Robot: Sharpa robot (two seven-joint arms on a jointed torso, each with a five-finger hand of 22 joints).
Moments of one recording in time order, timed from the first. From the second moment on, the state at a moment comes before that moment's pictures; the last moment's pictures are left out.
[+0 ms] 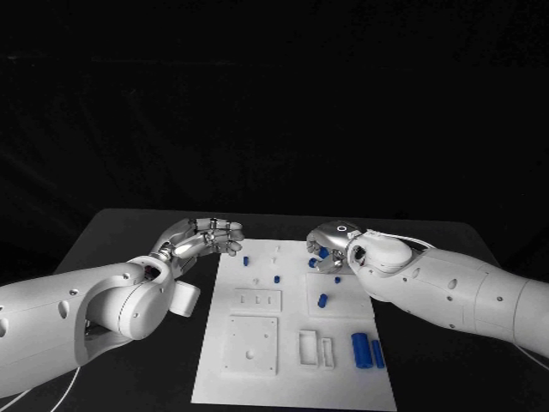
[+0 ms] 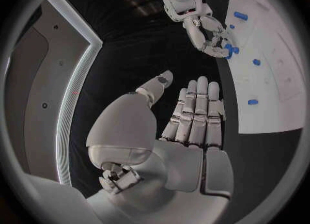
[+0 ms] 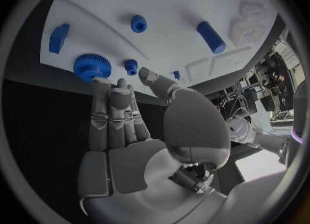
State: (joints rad) left arm 1.36 -0.88 -0.23 1.58 -0.02 -0.34 0.40; left_hand 1.17 -0.06 0.43 -0.23 0.17 0.75 0.20 0.30 0.44 1.07 0.15 0.13 0.08 0.91 0.13 0.41 0.51 0.07 0.72 0.03 0.45 1.28; right arm 1.25 -0.51 -0.12 1.05 -1.72 -0.29 -0.09; right_hand 1.13 -0.21 0.74 -0.23 0.06 0.87 0.16 0.38 0.38 1.16 0.10 0.08 0.11 1.33 -0.03 1.09 0.77 0.21 1.31 -0.03 0.72 1.31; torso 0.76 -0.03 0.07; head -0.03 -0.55
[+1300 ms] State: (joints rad) left arm 1.36 -0.88 -0.23 1.58 -0.02 -0.34 0.40; left_hand 1.16 -0.06 0.43 -0.23 0.17 0.75 0.20 0.30 0.44 1.07 0.15 0.13 0.08 0.91 0.13 0.41 0.51 0.06 0.72 0.03 0.45 1.28; right arm 1.24 -0.50 -0.12 1.03 -1.74 -0.29 -0.10; right_hand 1.12 -0.17 0.77 -0.22 0.05 0.93 0.14 0.40 0.40 1.27 0.07 0.10 0.14 1.32 -0.04 1.12 0.74 0.19 1.32 -0.04 0.76 1.31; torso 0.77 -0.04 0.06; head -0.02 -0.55
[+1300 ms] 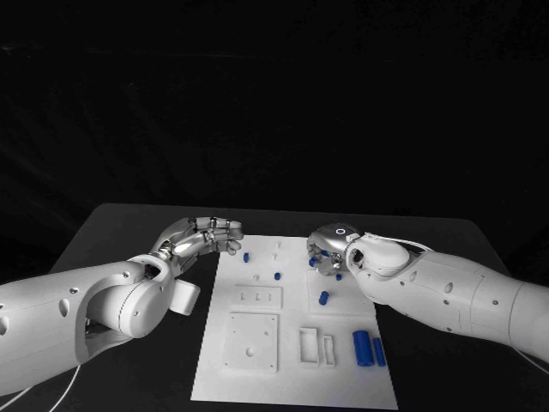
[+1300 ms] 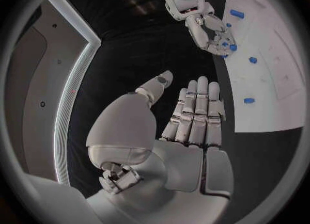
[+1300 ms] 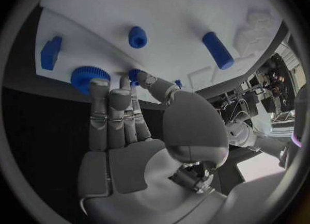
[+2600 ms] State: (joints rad) left arm 1.36 -0.87 -0.23 1.57 -0.02 -0.34 0.39; left_hand 1.16 -0.06 0.44 -0.24 0.17 0.75 0.20 0.30 0.44 1.07 0.15 0.13 0.08 0.91 0.13 0.40 0.51 0.06 0.72 0.03 0.45 1.28; right arm 1.24 -0.48 -0.12 1.06 -1.78 -0.32 -0.19; right_hand 1.07 -0.14 0.80 -0.25 0.17 1.01 0.11 0.41 0.44 1.34 0.04 0.12 0.26 1.31 -0.07 1.15 0.71 0.19 1.32 -0.05 0.84 1.31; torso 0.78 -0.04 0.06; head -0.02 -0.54
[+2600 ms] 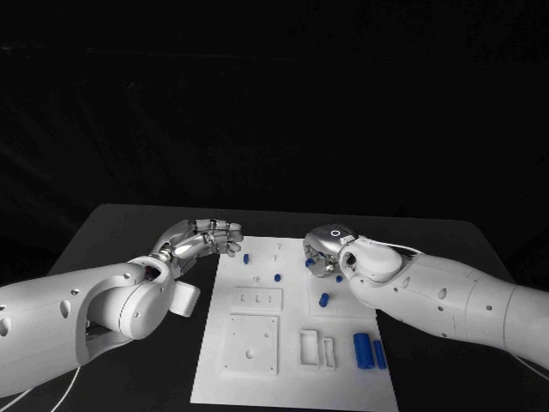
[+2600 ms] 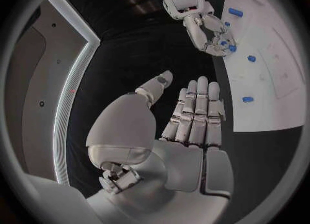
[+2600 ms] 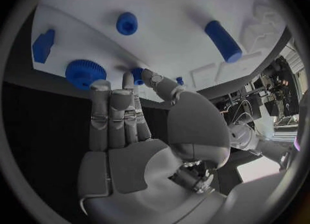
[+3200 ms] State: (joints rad) left arm 1.36 -0.88 -0.23 1.56 -0.02 -0.35 0.39; left_hand 1.16 -0.06 0.44 -0.24 0.17 0.75 0.20 0.30 0.44 1.07 0.15 0.13 0.08 0.91 0.13 0.40 0.51 0.06 0.72 0.03 0.45 1.28; right arm 1.24 -0.45 -0.12 1.07 -1.84 -0.48 -0.26; right_hand 1.06 -0.15 0.82 -0.26 0.19 1.02 0.11 0.41 0.45 1.34 0.03 0.13 0.29 1.31 -0.07 1.16 0.70 0.19 1.31 -0.05 0.85 1.31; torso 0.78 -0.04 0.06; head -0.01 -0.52
